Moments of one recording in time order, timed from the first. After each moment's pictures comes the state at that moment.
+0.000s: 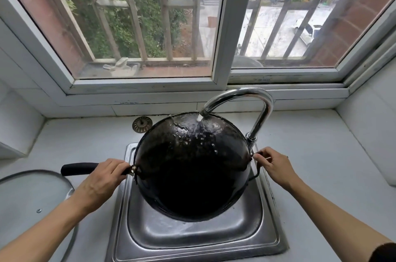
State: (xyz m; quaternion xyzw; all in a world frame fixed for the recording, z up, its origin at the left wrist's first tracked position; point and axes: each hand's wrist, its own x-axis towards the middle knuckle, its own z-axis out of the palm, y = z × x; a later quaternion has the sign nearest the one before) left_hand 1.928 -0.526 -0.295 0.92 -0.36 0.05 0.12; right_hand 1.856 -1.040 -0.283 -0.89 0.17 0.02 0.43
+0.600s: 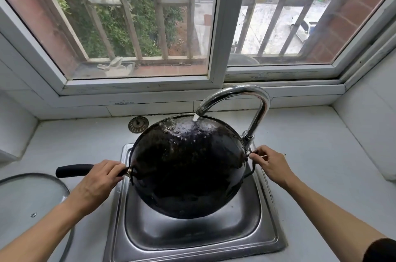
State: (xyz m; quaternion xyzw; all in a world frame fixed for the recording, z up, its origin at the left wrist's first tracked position) left_hand 1.930 -0.527 -0.297 0.93 -0.36 0.05 0.11; right_hand 1.857 -1.039 -0.287 -0.88 0.17 0.03 0.44
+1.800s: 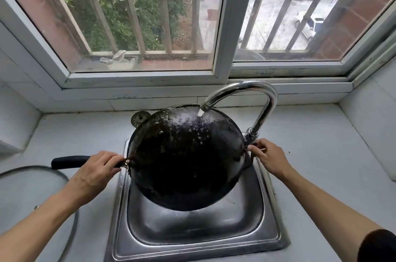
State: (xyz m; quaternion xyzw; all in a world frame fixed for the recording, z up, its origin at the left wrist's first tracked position) left_hand 1.943 -0.511 -0.297 0.93 -0.35 0.05 0.10; right_hand 1.877 -1.028 -0.288 -0.88 0.18 0.03 0.43
